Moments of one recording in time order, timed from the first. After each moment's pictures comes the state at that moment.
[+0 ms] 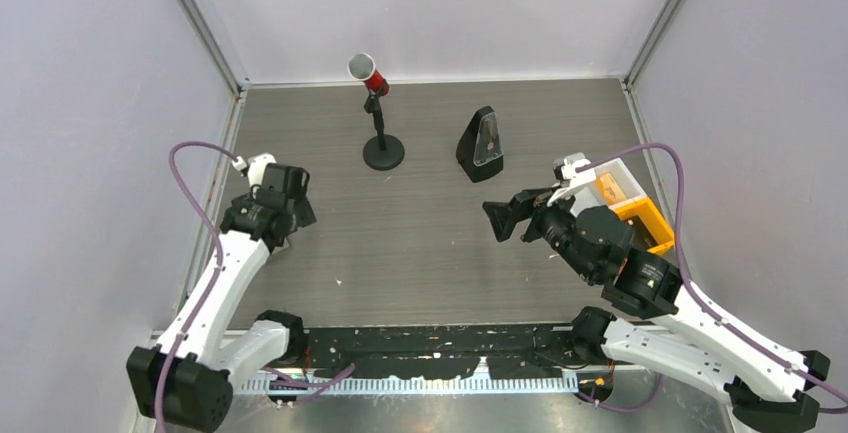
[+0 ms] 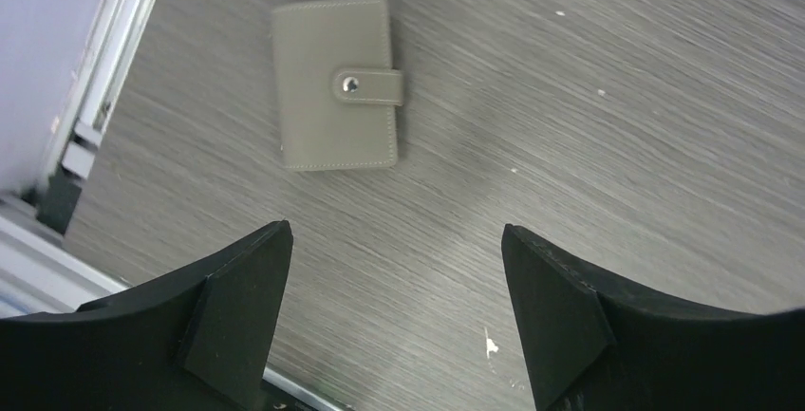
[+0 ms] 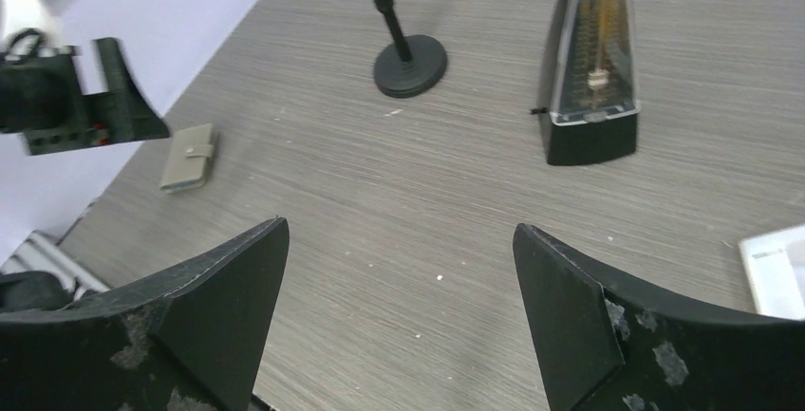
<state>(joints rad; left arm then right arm) -0.26 0.96 0.88 -0.89 -0.53 -0.53 0.95 0.63 0.81 -0.36 0.43 0.38</state>
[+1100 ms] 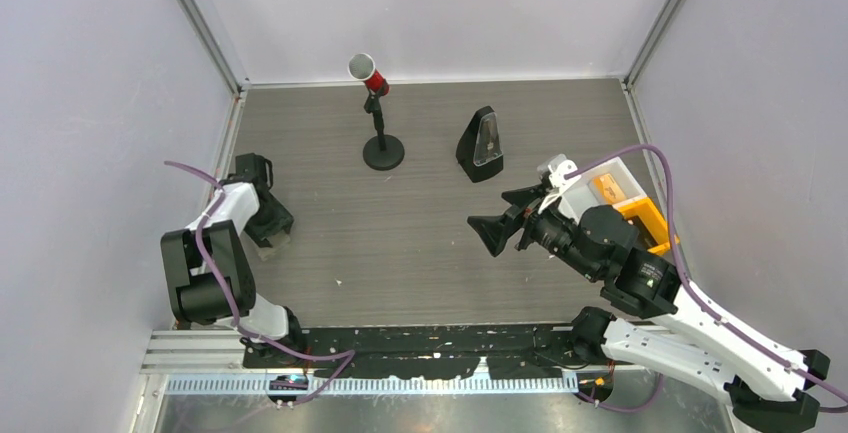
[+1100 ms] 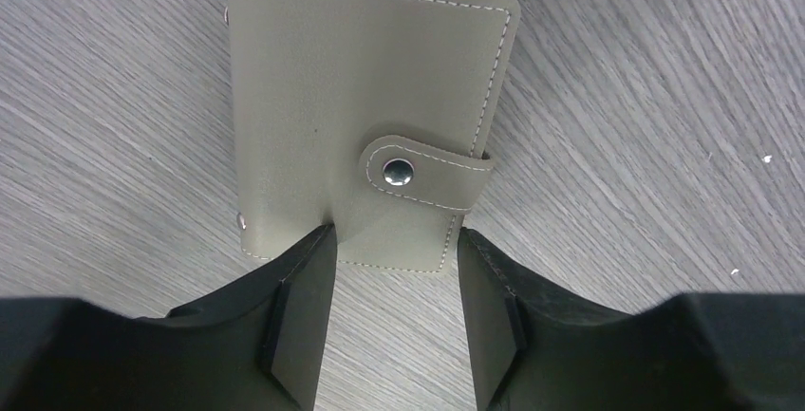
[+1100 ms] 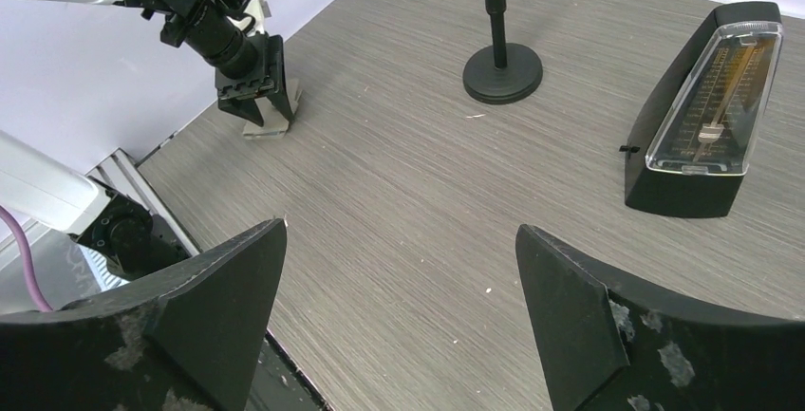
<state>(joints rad) 0.21 1.51 0.87 -0.66 -0.19 -0.58 0.95 0.63 0.82 -0.28 0.17 0.28</state>
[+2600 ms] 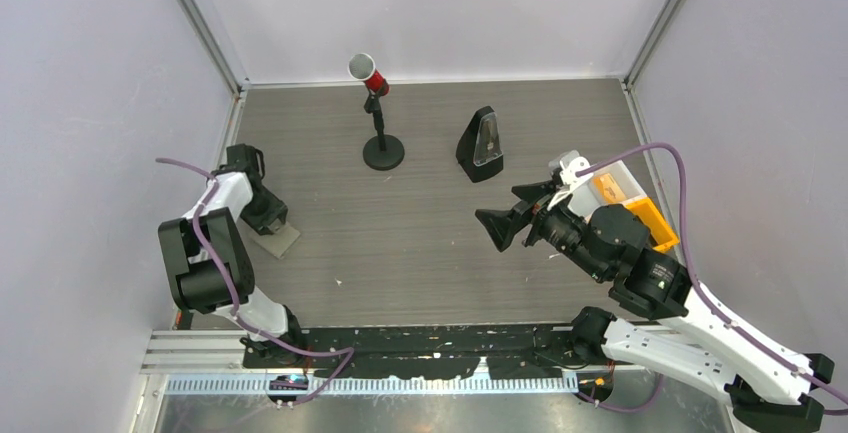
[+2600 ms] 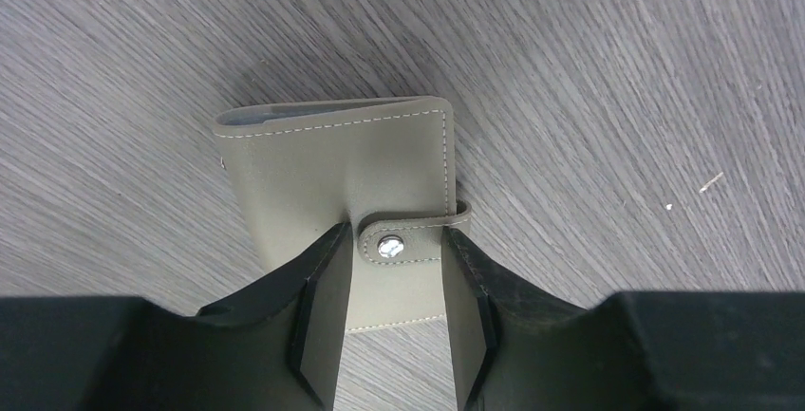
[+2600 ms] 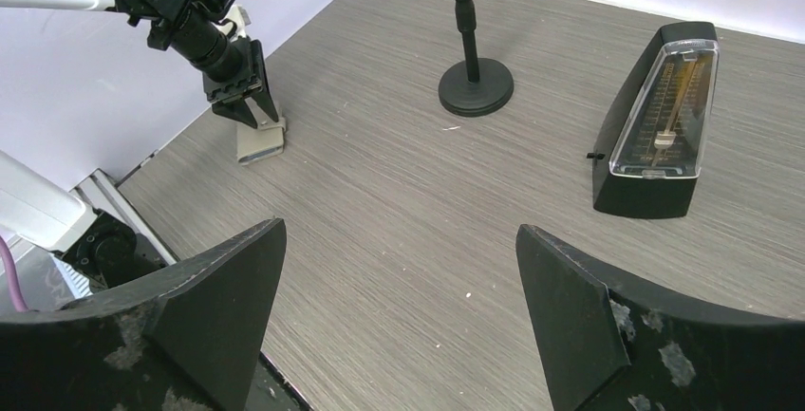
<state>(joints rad) 0.26 1.57 0.97 -0.66 -0.14 -0.61 0.95 0.62 0.86 -0.33 0.22 0.26</state>
